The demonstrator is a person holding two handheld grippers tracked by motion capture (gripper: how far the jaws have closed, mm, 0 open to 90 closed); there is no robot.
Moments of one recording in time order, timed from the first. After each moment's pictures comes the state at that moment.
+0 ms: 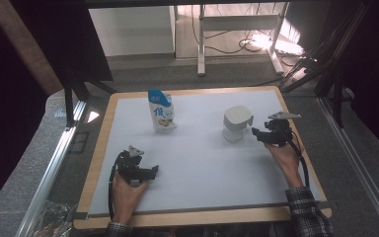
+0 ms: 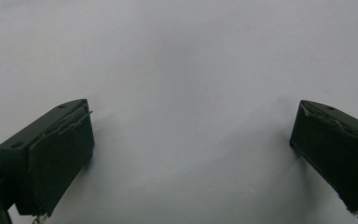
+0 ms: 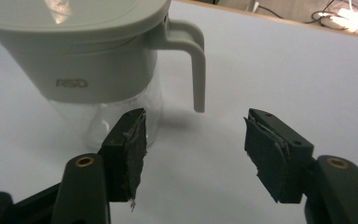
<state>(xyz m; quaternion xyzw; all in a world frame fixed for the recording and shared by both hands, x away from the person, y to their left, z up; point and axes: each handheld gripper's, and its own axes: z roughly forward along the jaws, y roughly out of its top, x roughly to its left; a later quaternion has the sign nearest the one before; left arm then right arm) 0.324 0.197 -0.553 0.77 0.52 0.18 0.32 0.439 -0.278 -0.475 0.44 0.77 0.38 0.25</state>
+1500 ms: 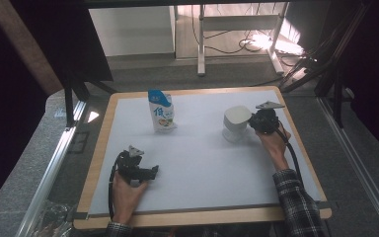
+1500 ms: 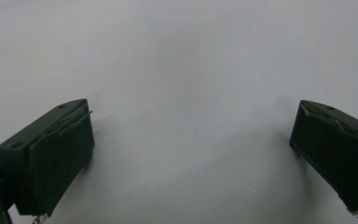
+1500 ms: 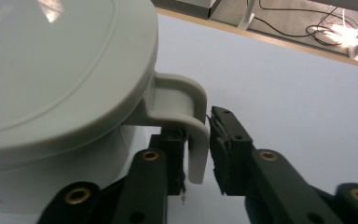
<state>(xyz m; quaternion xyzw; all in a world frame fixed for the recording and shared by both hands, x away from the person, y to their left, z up) 0.324 0.197 -0.553 0.77 0.52 0.18 0.32 0.490 -0.251 -0.488 0.43 0.78 0.38 0.27</state>
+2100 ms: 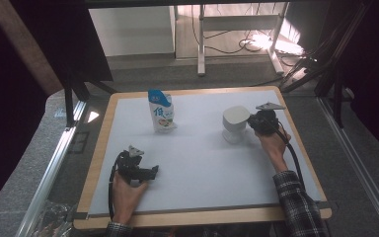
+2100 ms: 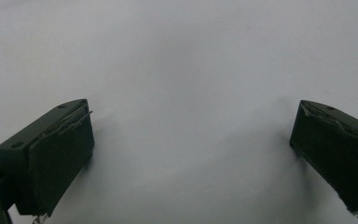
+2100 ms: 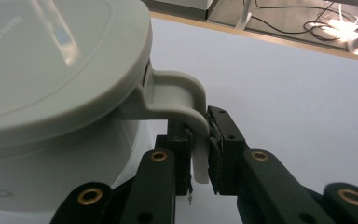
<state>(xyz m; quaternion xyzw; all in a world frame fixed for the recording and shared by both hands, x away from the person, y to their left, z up) 0.324 0.197 -0.553 0.77 0.52 0.18 0.32 0.480 -0.247 -0.484 0.45 0.76 0.39 0.26</state>
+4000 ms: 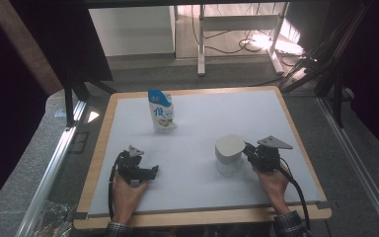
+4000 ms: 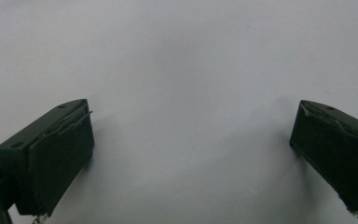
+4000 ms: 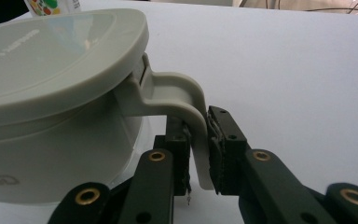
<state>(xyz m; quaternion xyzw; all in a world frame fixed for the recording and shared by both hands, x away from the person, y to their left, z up) 0.324 0.197 -0.554 0.77 0.52 0.18 0.32 0.353 -0.235 -0.497 0.44 0.74 0.44 0.23</state>
